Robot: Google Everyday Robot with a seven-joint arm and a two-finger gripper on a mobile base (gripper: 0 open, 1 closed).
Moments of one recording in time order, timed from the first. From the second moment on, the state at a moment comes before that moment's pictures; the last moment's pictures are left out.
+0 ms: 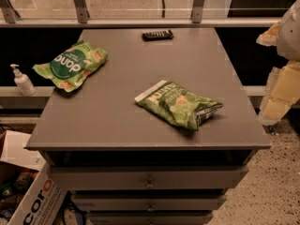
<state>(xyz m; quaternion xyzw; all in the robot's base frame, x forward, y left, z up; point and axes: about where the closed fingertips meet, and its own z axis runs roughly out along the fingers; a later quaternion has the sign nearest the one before) 0.438 -0.217 0.976 -0.60 0.78 -0.03 0.16</state>
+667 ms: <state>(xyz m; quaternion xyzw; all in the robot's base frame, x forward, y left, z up) 0.447 -0.214 0.963 -0.60 0.78 -0.02 0.18</state>
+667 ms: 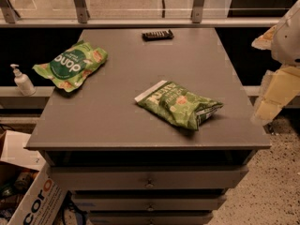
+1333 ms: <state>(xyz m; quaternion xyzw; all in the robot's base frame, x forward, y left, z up) 0.496 -0.191 0.909 -0.58 0.77 0.11 0.23</state>
